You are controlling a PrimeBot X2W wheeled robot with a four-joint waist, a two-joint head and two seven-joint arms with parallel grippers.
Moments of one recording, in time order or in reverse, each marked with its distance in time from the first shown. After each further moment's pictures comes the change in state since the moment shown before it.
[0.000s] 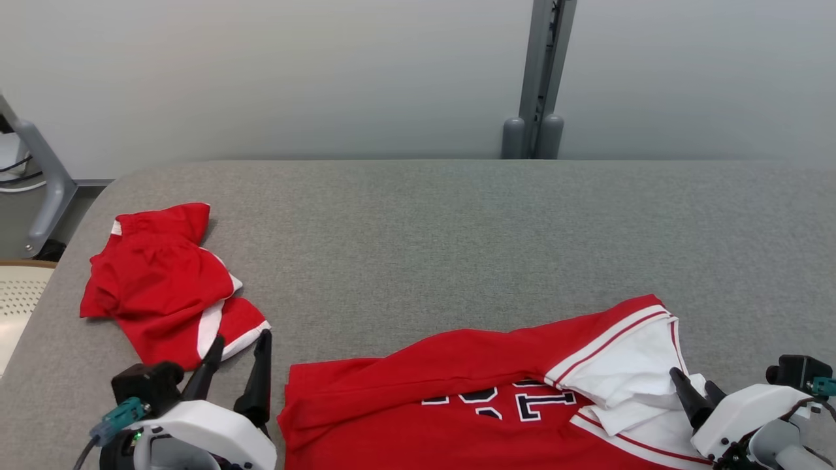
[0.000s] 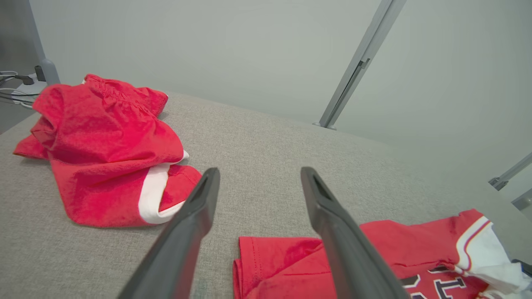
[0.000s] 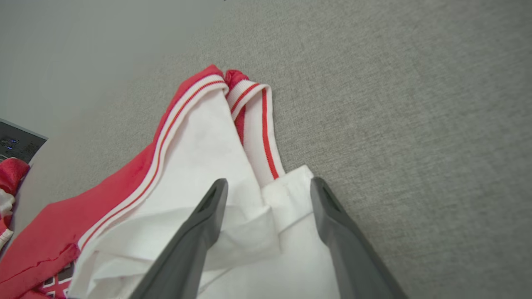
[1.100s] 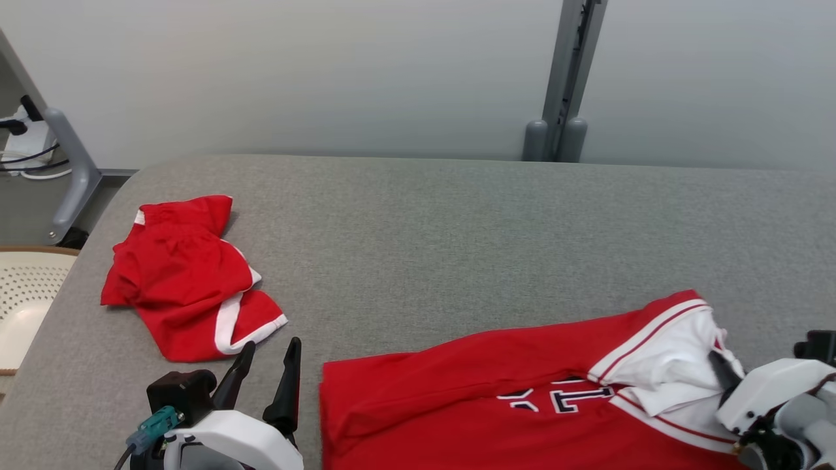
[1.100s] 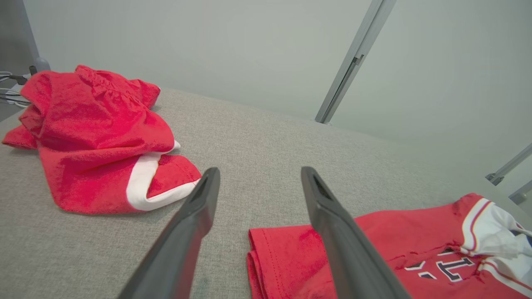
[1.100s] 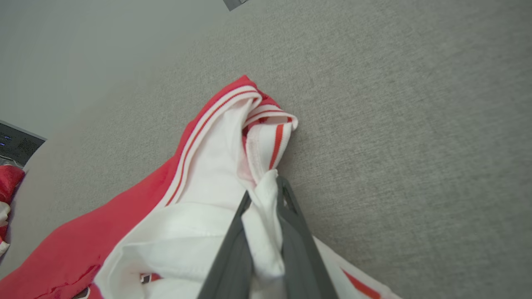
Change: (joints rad) left arm -0.017 -0.056 -0.058 0.059 0.032 -0.025 -0.040; right arm -0.067 -0.001 -0.002 0.083 0.014 -0.001 0.058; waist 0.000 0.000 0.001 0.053
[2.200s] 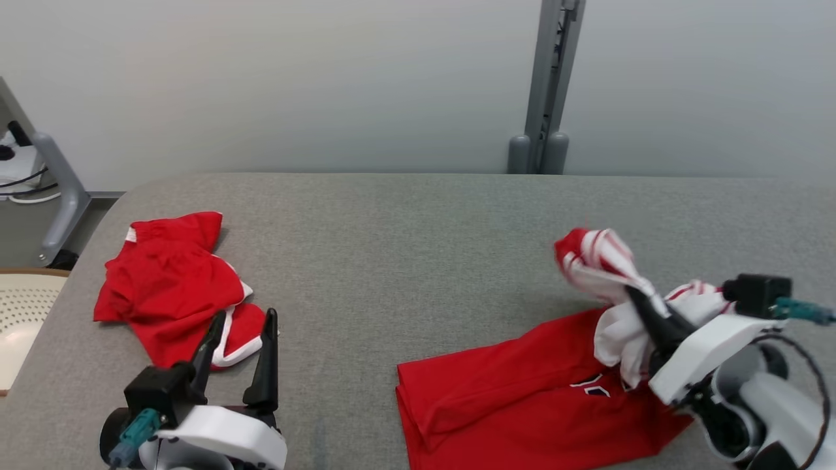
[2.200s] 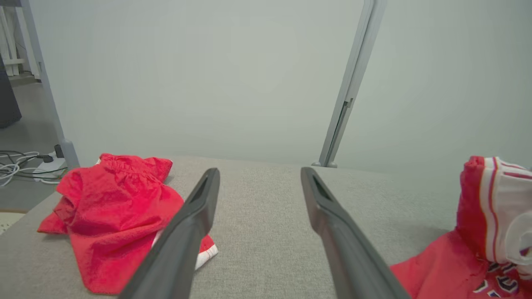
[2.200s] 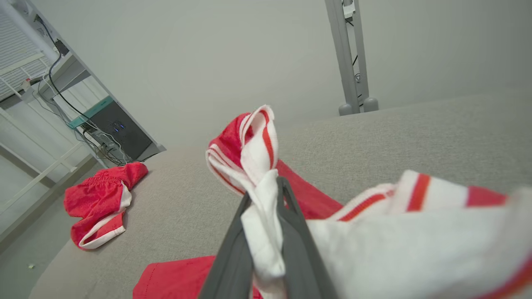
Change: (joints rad) left arm 0.021 -0.028 0.124 -0.025 0.210 -0.012 -0.058; right arm -0.007 -0.061 -0.032 -0.423 -0.217 0.001 -0.077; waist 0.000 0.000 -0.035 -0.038
